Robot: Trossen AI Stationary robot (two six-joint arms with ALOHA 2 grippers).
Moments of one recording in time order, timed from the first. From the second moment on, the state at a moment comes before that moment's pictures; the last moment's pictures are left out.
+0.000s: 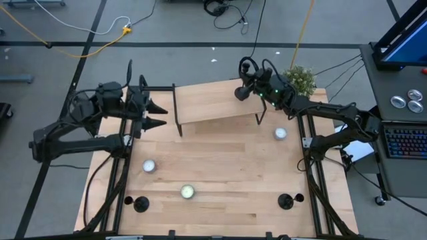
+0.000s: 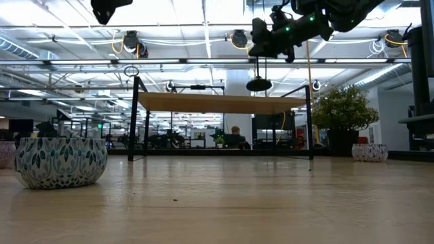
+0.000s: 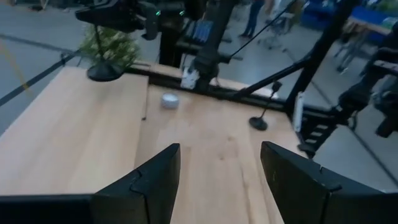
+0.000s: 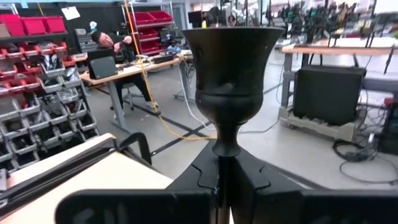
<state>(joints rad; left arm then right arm) 0.45 0.70 0.92 -0.49 0.50 -0.09 -0.50 1.33 0.89 0.42 0.26 0.13</state>
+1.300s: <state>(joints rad) 0.49 0.67 0.82 -0.39 0.57 -0.21 -0.59 1.43 0.89 0.50 0.26 0.07</state>
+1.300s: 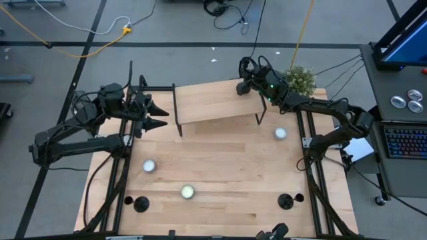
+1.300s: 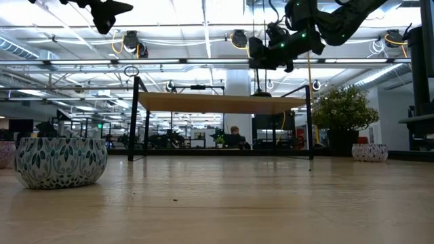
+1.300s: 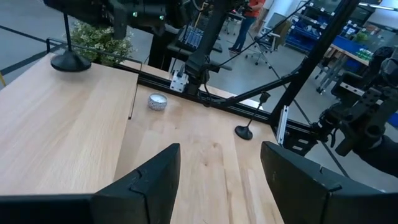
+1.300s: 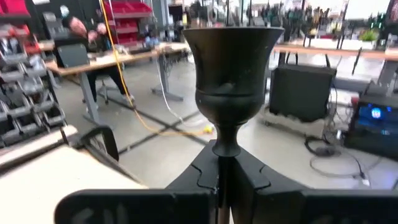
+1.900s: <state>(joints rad) 0.49 0.67 0.83 -0.38 0.57 -0.21 -0.58 1.40 0.89 0.45 0.26 0.01</state>
